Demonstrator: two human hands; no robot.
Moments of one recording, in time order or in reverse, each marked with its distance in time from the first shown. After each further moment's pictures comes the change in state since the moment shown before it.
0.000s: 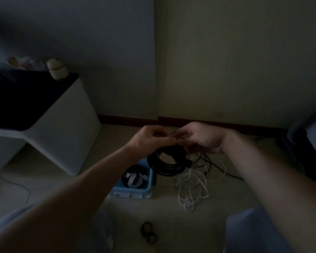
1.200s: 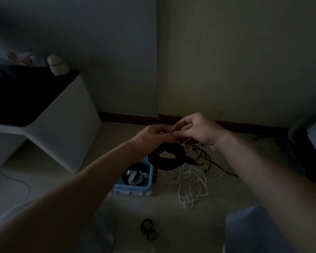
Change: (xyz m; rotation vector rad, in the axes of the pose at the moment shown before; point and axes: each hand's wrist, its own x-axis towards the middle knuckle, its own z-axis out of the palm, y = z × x) left_hand 0.005 -0.006 0.002 -0.106 -0.043 -0.084; right_hand -0.007 -0.018 0.027 -0.137 0.417 -0.116
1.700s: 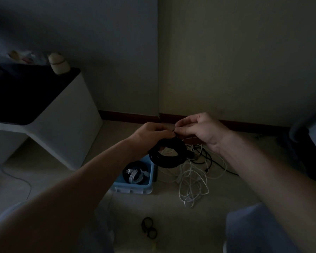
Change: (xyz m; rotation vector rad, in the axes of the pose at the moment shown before) left_hand -0.001 -0.002 -0.006 -0.059 -0.012 -0.007; right_hand -0.006 0.002 0.001 0.150 0.083 0.026
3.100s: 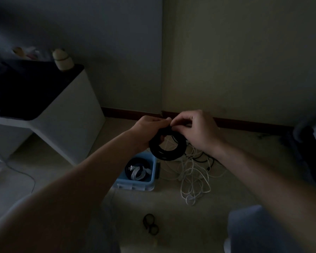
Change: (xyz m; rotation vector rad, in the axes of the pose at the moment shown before) left_hand 0.014 -0.004 -0.007 -0.249 0.140 -0.092; right_hand -0.003 0.008 0.022 -0.488 0.172 -0.566
